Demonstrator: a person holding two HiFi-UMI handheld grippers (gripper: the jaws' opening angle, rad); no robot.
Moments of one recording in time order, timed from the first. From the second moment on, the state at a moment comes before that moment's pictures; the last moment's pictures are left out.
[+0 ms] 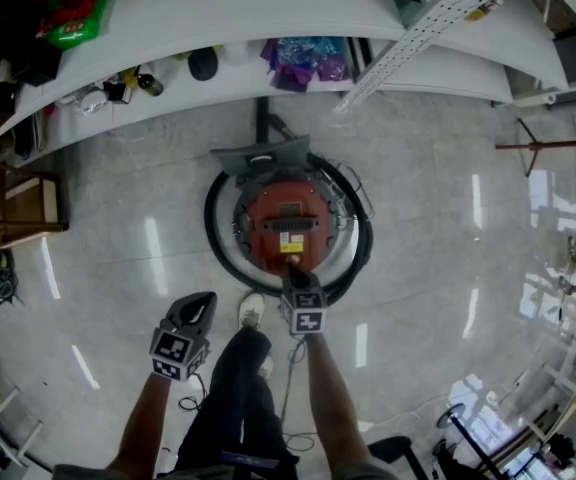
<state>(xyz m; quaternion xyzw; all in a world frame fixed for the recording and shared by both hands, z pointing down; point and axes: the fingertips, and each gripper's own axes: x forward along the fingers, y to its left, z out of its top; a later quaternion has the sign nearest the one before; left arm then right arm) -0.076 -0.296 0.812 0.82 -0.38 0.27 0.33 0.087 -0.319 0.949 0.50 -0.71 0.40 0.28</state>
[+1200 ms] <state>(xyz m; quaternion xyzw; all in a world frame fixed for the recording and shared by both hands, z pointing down) -0.078 -0.294 0.824 0.81 -0.38 0.27 0.35 0.080 -0.319 0.969 0.49 -0.71 0.42 0.29</state>
